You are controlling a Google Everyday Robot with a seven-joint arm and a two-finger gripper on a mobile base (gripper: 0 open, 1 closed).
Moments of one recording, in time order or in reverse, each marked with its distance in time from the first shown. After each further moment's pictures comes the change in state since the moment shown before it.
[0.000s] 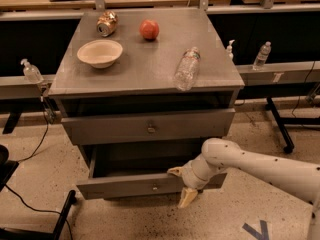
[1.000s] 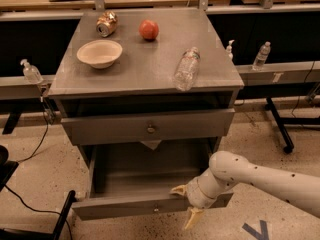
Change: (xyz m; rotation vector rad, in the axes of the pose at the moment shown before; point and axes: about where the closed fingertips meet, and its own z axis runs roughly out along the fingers) arm -0.026 0.080 -0.006 -0.103 -0.068 0.029
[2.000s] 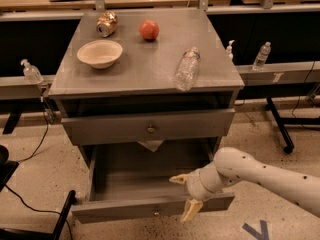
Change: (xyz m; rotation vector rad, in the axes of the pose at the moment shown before) arm -0.015 -0.031 -0.032 0.160 -0.019 0.001
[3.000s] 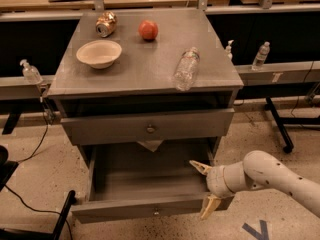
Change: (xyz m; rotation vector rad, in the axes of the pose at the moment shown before) arm 0.032 -0.014 -0.055 0.204 -0.052 0.078
